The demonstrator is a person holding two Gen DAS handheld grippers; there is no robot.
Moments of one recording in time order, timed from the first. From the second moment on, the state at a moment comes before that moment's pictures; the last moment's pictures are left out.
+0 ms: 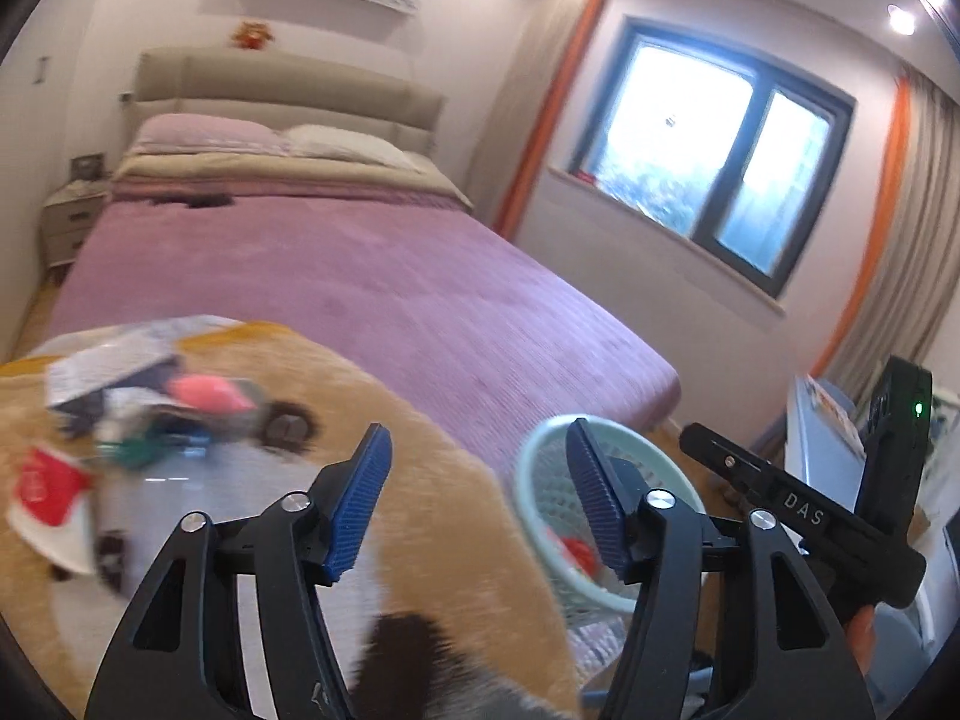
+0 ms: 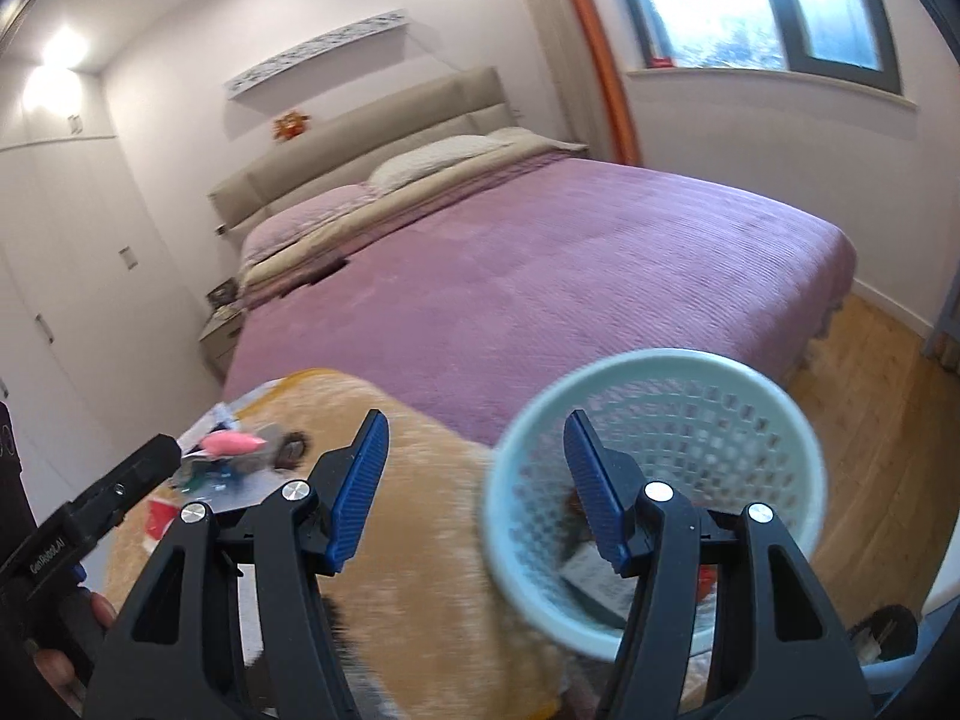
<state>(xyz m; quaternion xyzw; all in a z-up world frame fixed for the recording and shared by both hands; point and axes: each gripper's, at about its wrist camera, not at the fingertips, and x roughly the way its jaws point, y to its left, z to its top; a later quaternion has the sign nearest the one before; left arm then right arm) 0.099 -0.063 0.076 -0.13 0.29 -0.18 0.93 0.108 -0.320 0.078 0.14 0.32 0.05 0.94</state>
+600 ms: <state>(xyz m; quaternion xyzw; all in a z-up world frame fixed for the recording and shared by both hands) 0.071 0.158 0.038 -0.16 0.33 0.03 0.93 0.103 -0.110 0.048 0.04 0.39 0.20 0.90</state>
